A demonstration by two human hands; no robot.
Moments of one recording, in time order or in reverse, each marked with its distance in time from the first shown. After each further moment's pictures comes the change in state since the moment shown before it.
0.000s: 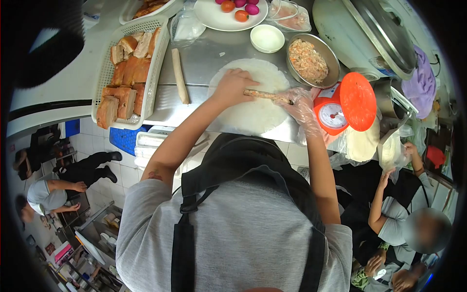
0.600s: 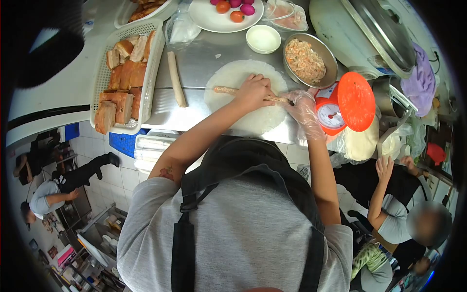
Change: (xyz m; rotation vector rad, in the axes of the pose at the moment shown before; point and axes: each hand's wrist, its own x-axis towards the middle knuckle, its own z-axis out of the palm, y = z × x) left_hand 0.036 0.040 0.038 -0.073 -0.029 0.065; right_hand -0.003 -0.008 -0.017 -0.061 -0.015 0.086
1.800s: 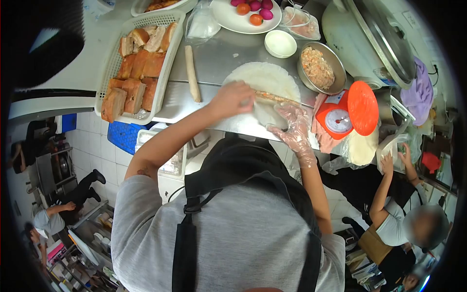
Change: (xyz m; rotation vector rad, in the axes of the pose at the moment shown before) left_hand -0.093 -0.040 -0.068 -0.091 0.139 0.139; right_hand -0.050 -0.077 0.029 -0.062 0.185 -0.169
